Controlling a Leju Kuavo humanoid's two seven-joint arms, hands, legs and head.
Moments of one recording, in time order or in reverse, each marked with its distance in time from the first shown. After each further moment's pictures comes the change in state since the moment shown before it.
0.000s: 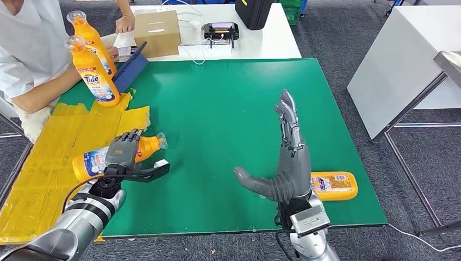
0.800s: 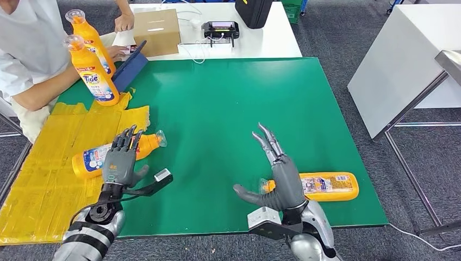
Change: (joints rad) left arm 0.316 -0.020 0.140 -0.458 0.095 0.332 -0.197; right arm 0.096 -0.105 -0.031 0.100 0.399 -0.002 0.166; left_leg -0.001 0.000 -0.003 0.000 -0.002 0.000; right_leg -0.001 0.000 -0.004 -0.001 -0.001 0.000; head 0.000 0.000
